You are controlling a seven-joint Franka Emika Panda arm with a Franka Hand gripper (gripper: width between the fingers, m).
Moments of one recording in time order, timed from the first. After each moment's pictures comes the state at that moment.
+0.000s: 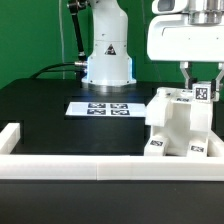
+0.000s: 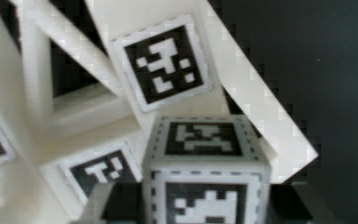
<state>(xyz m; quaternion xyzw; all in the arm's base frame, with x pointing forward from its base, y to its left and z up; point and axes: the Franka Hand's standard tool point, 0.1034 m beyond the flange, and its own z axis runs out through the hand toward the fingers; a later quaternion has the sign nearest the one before) 0.580 0.122 0.119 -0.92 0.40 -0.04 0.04</state>
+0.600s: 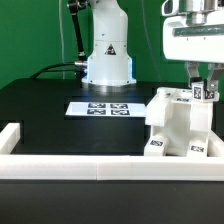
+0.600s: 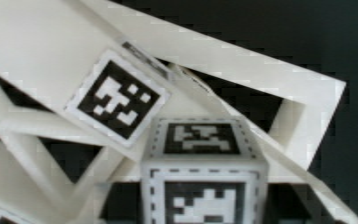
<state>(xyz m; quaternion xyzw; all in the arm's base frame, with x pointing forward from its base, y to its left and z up) 0.577 0.122 0.119 -0.79 0.61 -0.02 0.05</state>
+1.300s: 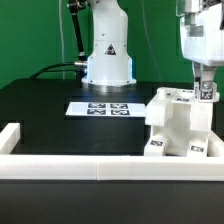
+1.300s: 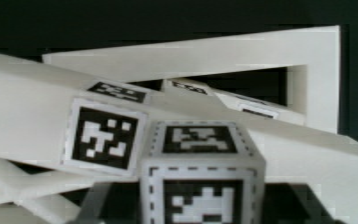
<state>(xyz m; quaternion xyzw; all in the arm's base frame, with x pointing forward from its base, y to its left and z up) 0.576 0.123 0.118 -0.68 0.73 0.00 0.06</state>
